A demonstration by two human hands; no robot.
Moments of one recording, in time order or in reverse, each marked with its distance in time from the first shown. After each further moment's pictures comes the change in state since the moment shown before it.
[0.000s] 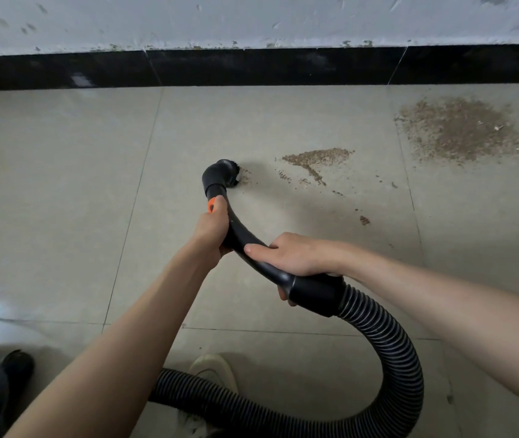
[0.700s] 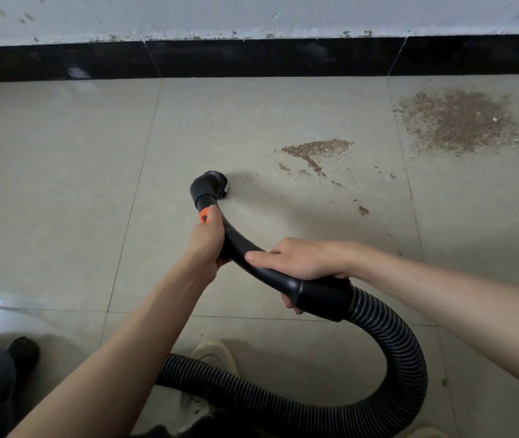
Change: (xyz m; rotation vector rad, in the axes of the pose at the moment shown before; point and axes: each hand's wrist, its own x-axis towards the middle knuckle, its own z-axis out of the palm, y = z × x) left_hand -0.028 -0.022 -0.014 -0.042 0.042 -0.015; right_hand -0.016 0.007 0.012 -0.011 -0.110 -0.009
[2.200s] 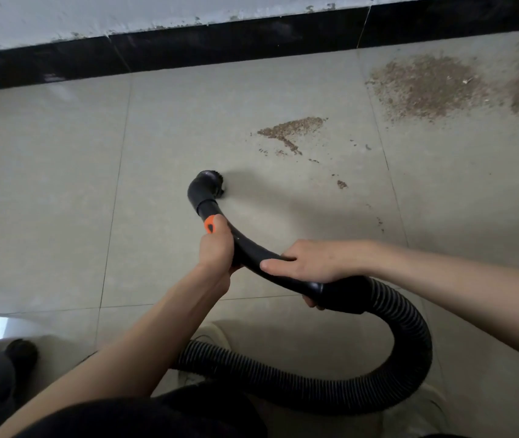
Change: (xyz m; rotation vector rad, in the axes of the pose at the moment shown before) left_hand -0.037 -0.040 0.027 0.009 0.008 -0.046; right_hand -0.033 0.049 0.017 -0.112 0.055 0.020
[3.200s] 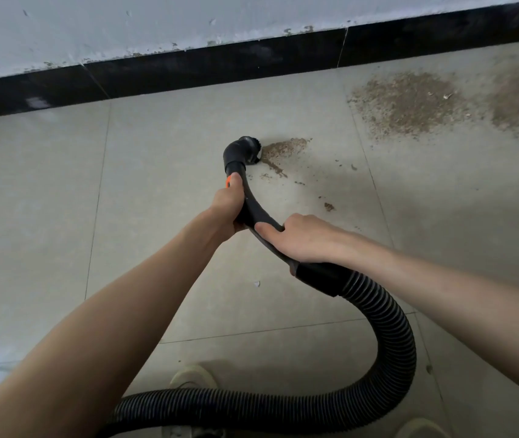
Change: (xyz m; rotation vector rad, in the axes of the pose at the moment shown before) left_hand 0.054 0.082 0.080 0.189 -0.251 0.065; right_hand 0.030 -0.002 -0.053 -0.078 0.515 0.098
